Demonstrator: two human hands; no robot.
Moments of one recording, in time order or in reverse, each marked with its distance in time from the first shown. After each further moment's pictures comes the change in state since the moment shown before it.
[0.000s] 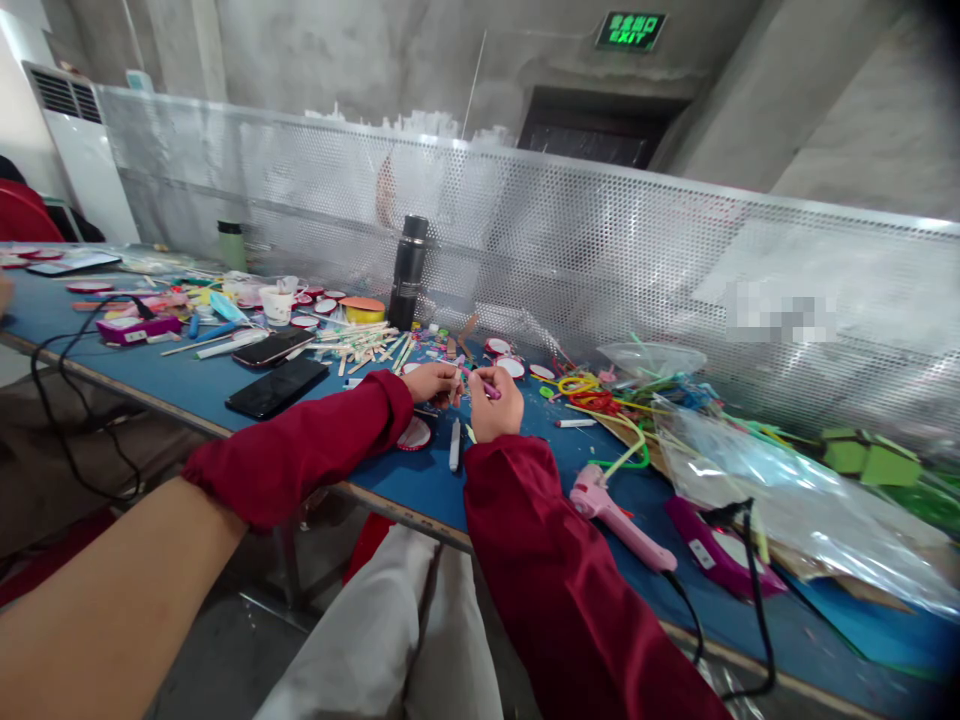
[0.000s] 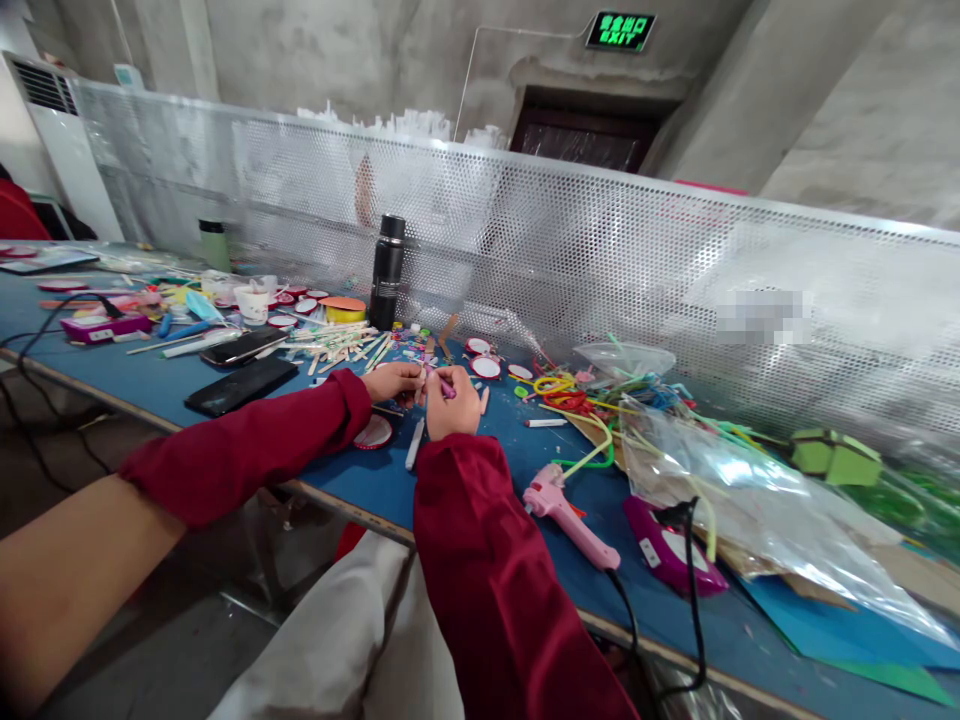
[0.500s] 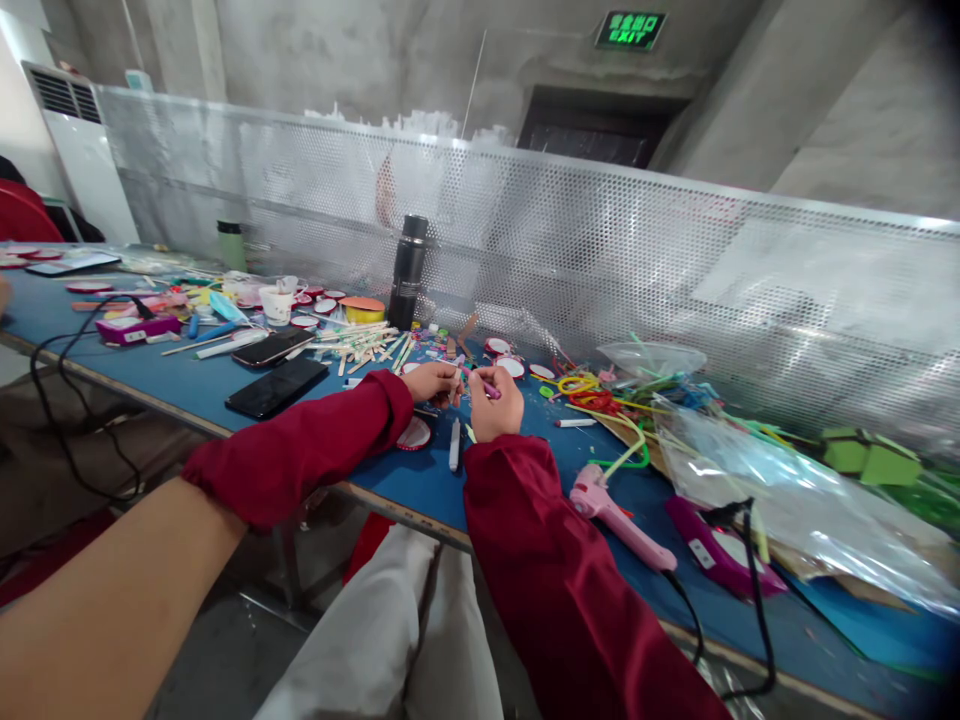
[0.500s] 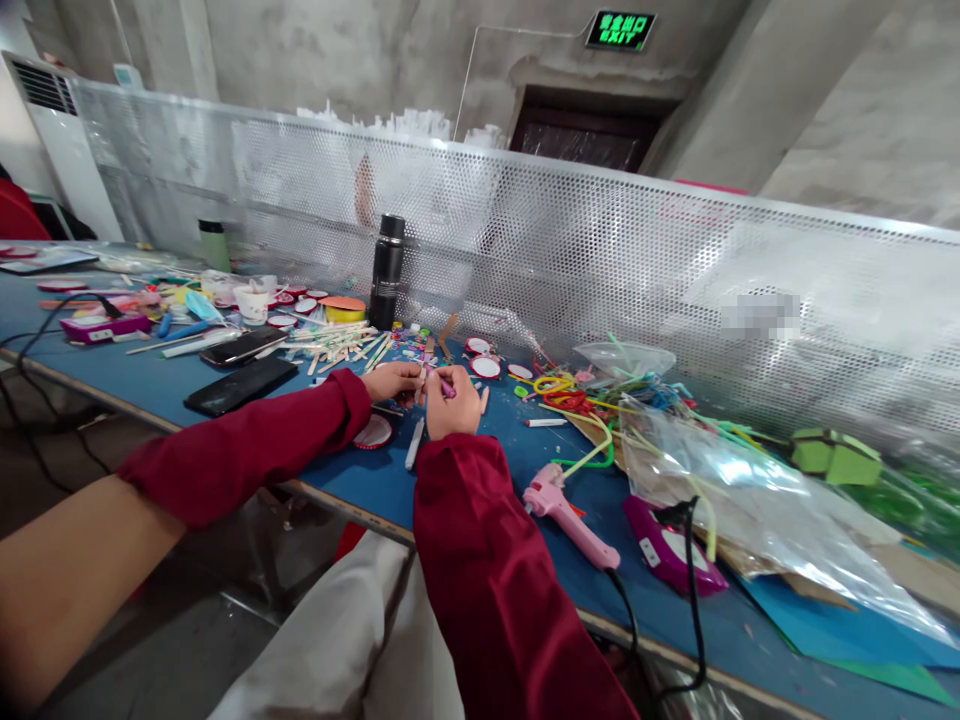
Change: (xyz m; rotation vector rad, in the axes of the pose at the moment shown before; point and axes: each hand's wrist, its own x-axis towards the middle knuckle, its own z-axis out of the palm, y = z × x) left_hand 0.001 -0.002 -0.001 0.005 0.002 0.015; right_hand 0.000 -0.001 0.000 -0.006 0.004 0.010
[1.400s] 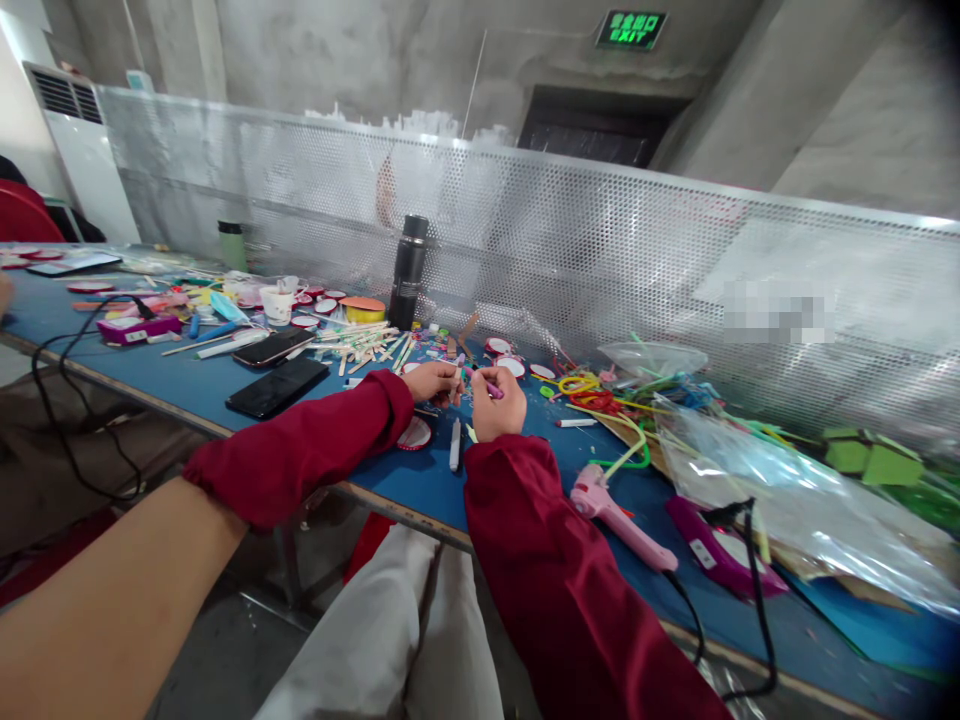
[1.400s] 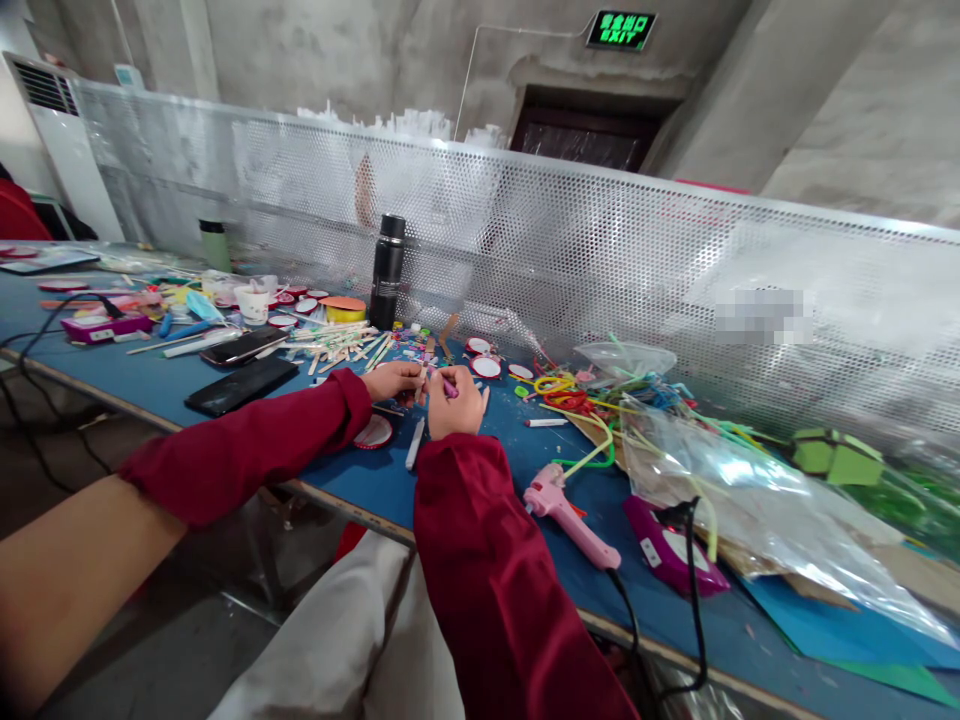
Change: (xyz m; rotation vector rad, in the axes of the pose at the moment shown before) left_hand -0.001 0.002 0.000 0.009 0.007 -0.032; right_hand 0.000 0.000 0.000 -0.011 0.035 -0.003
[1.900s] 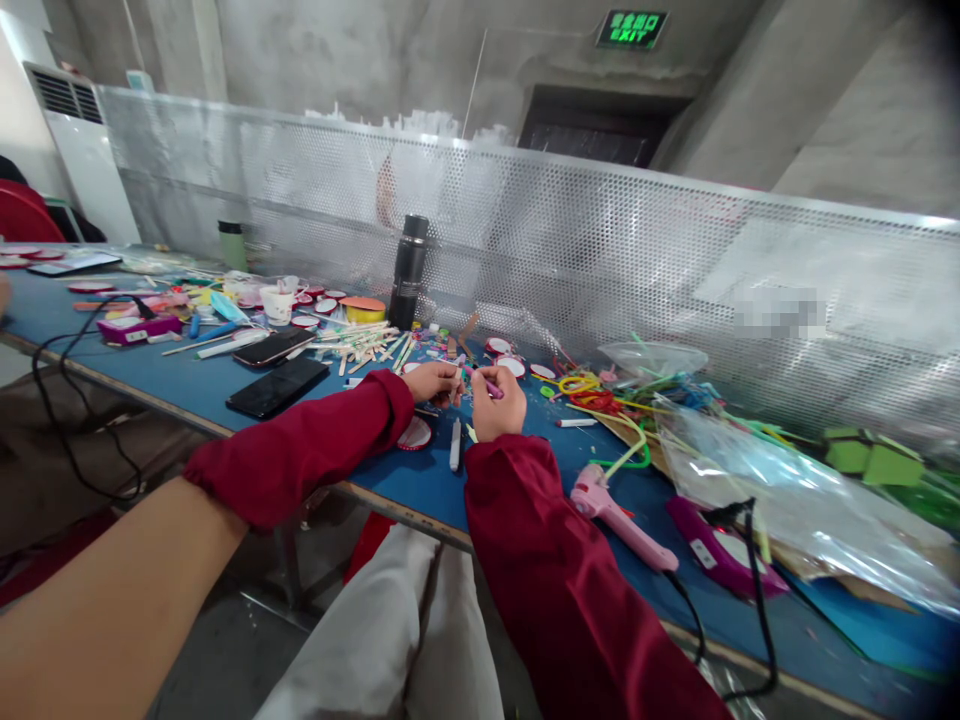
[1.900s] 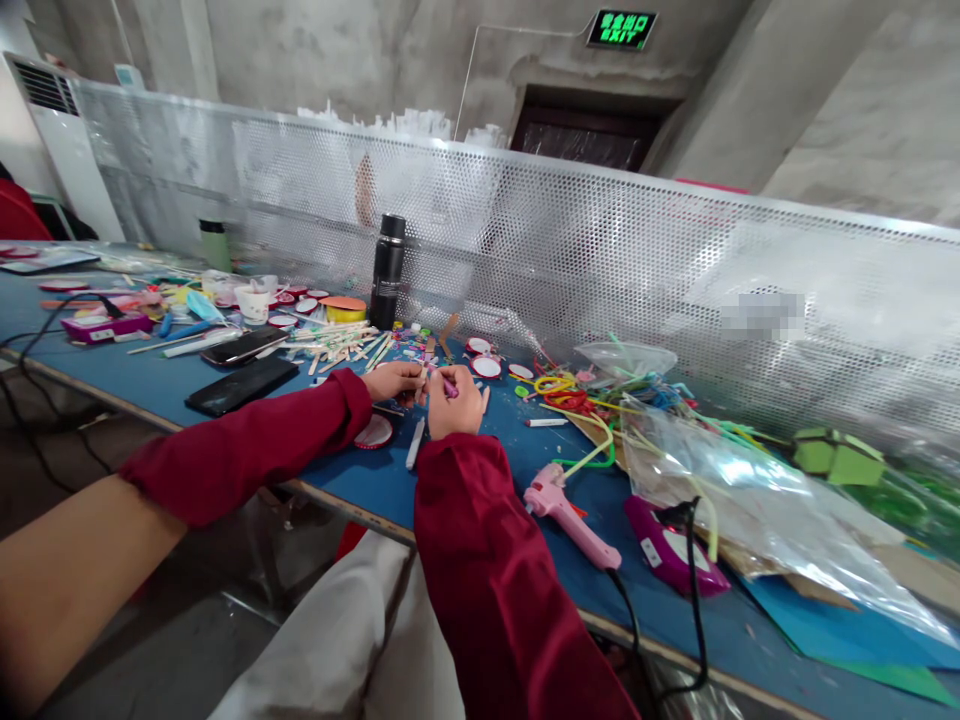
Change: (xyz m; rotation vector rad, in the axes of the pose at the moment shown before) left_hand 0.000 -0.001 0.000 0.006 -0.006 0.014; right_hand 0.000 0.000 0.000 -0.010 -0.028 0.000
